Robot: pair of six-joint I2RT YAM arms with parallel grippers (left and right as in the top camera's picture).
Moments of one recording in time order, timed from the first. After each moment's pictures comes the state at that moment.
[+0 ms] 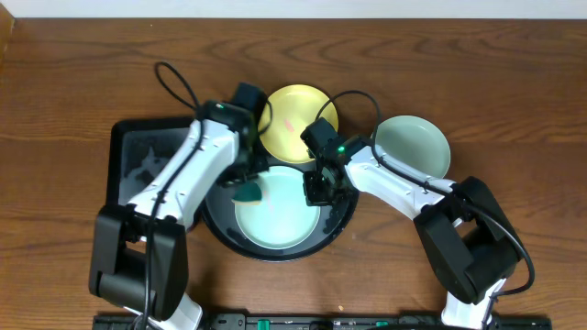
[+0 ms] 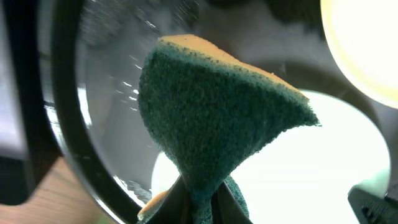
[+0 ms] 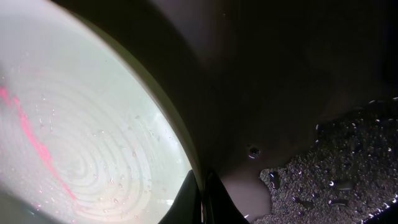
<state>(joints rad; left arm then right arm) -0.33 1.75 1.28 -1.09 -0.02 -0.63 0.66 1.95 1.24 -0.72 -0.24 0.55</state>
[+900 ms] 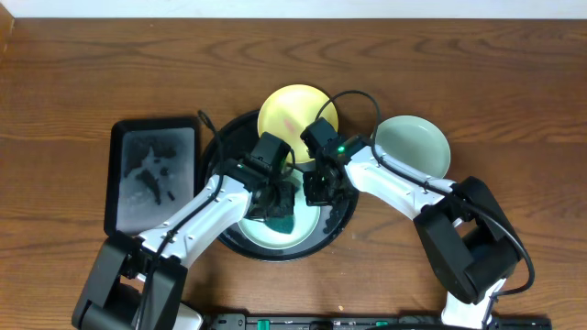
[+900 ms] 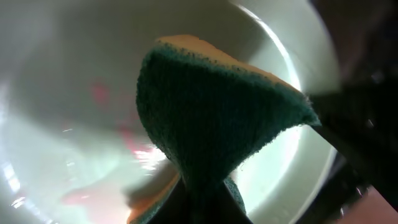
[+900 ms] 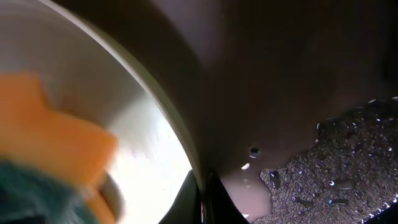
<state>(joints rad) -0.50 1.59 0.88 -0.66 0.21 -0.48 0.66 1.95 1.24 -0.72 -0.24 0.55</state>
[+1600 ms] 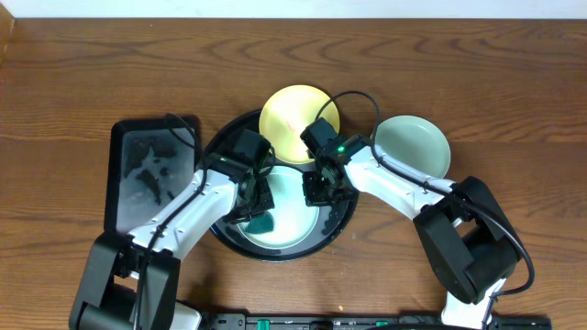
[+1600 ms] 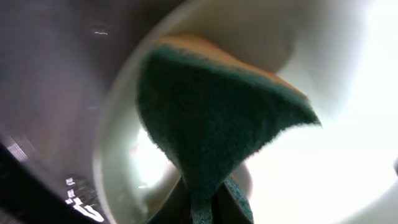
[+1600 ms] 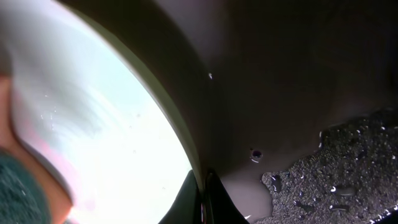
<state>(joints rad) -0.39 1.59 0.88 -0.78 0.11 -0.67 0.66 1.95 1.24 -0.72 -0.25 0.55</state>
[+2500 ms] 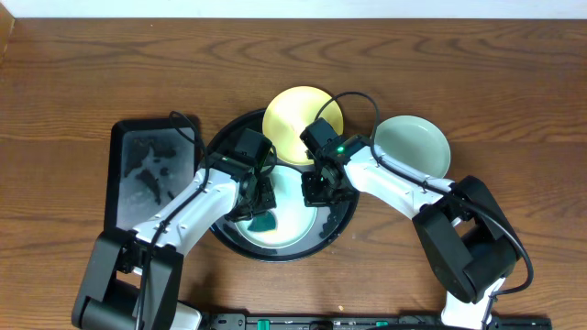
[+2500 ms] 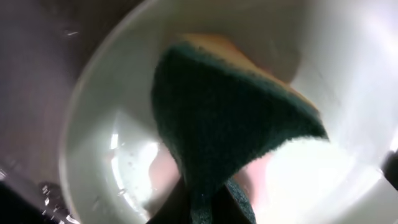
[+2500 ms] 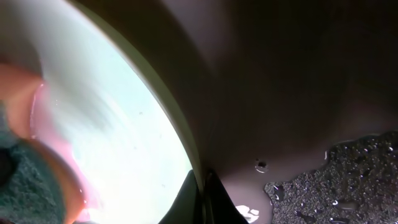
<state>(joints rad) -0.39 1.61 0.88 -0.74 0.12 -0.61 0.66 1.96 1.24 -0.71 -0.27 0.56</state>
